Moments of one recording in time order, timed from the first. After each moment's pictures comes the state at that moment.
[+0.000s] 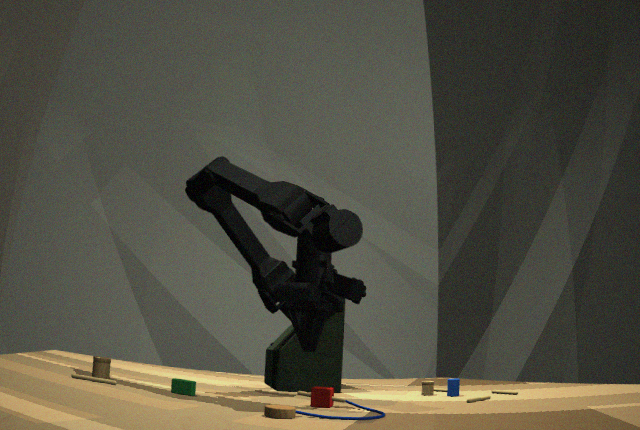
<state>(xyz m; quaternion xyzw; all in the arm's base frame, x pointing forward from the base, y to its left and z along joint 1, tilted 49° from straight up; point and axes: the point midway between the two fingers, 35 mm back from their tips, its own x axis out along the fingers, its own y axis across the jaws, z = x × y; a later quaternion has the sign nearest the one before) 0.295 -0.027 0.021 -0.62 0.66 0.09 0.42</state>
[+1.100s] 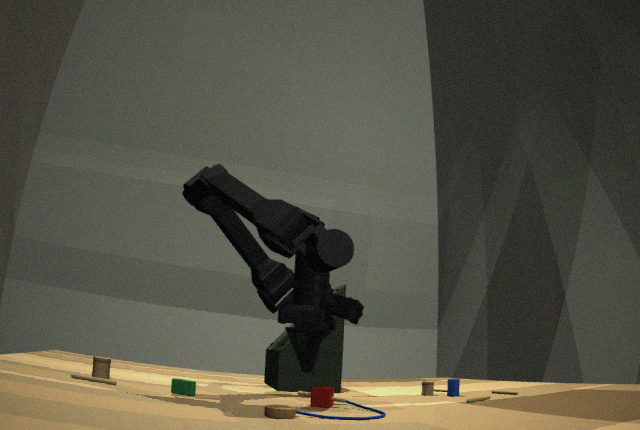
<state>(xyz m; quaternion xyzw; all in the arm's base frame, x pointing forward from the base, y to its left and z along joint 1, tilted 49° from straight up) 0.300 -0.053 0.001 -0.64 0.65 0.14 0.38</state>
